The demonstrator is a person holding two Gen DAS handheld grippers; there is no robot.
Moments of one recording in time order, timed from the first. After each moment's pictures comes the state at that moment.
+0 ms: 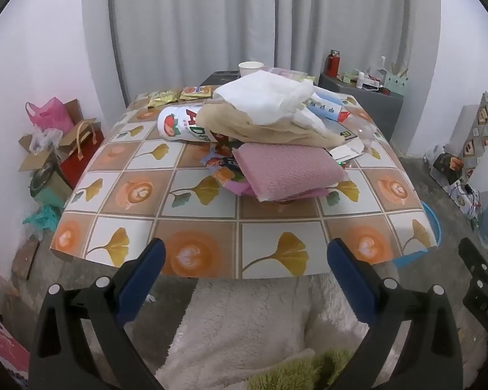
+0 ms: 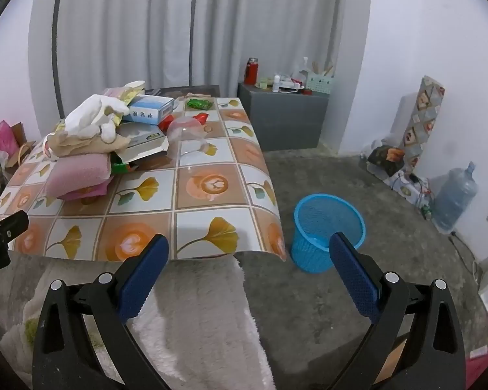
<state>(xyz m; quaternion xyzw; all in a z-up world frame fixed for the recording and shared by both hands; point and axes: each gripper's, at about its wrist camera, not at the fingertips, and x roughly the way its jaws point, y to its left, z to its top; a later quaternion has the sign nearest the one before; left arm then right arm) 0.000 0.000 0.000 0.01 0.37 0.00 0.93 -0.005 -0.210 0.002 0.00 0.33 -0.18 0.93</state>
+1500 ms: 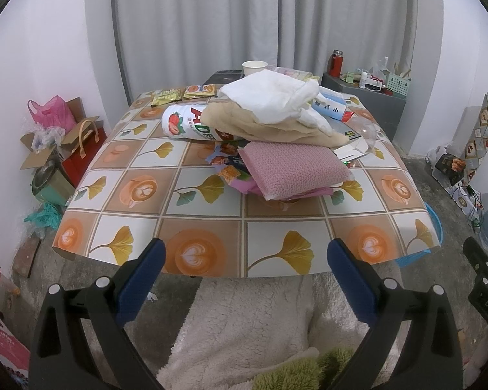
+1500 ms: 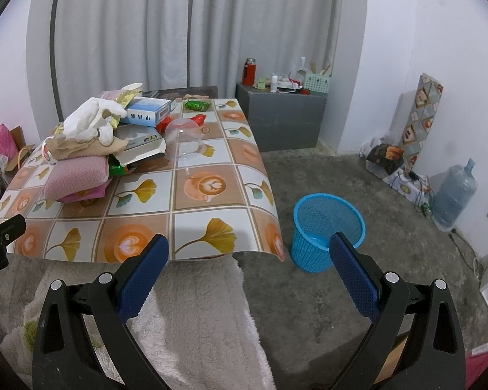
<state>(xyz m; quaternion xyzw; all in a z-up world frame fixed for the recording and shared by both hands) -0.002 0.003 0.001 0.01 0.38 0.00 0.93 -0.002 -0.217 0.003 0.00 0.33 -0.17 0.93</state>
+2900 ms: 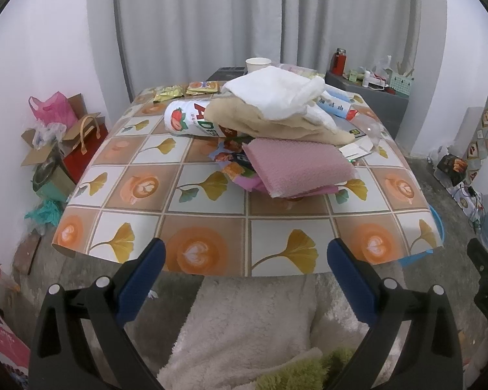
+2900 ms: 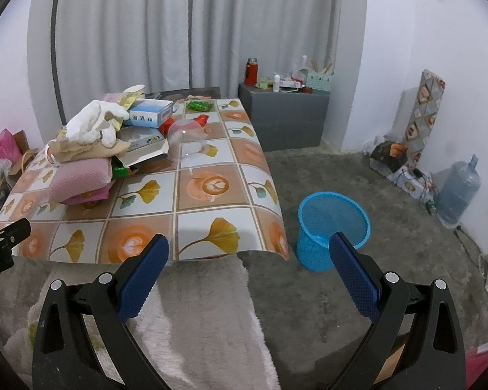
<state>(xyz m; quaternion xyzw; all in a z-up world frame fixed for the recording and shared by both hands) -0.001 0.010 -0.006 0.01 0.38 0.01 0.93 -0.006 -0.214 0.011 0.01 0.33 -0.16 0.93</state>
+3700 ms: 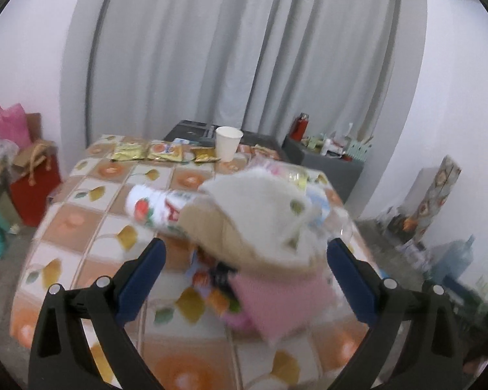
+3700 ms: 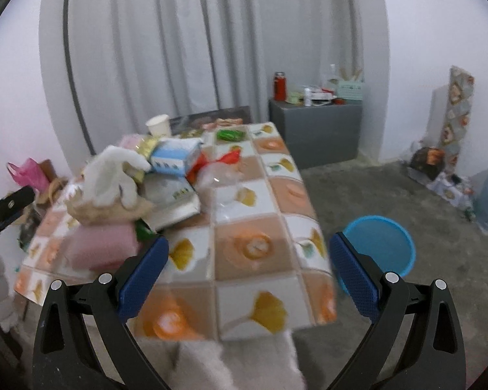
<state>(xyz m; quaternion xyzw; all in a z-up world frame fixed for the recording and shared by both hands) 0.097 0.063 0.051 -0.10 0.27 -0.12 0.95 0.072 -0.219 0.037 0.07 0.30 -0.06 0.95</state>
